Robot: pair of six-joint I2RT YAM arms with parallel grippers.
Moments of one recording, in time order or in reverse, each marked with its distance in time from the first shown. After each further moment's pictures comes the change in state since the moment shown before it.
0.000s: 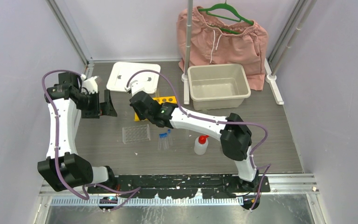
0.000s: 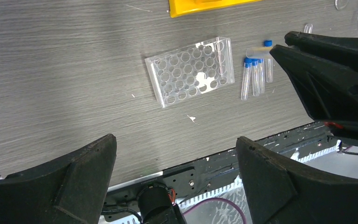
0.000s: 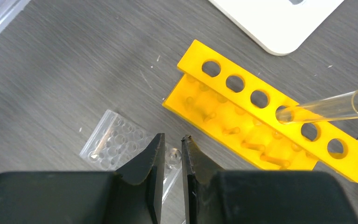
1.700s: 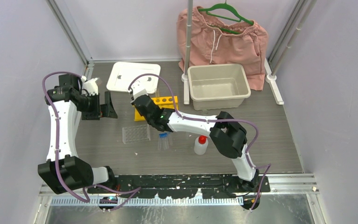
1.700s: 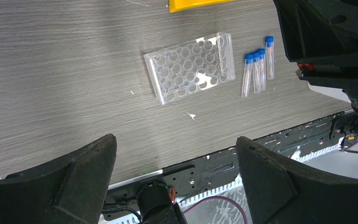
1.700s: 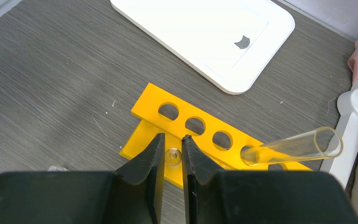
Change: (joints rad) left arm 0.000 -0.025 -0.029 0.002 -0.003 0.004; right arm -0.004 0.068 -0.160 0.438 0.196 -0.188
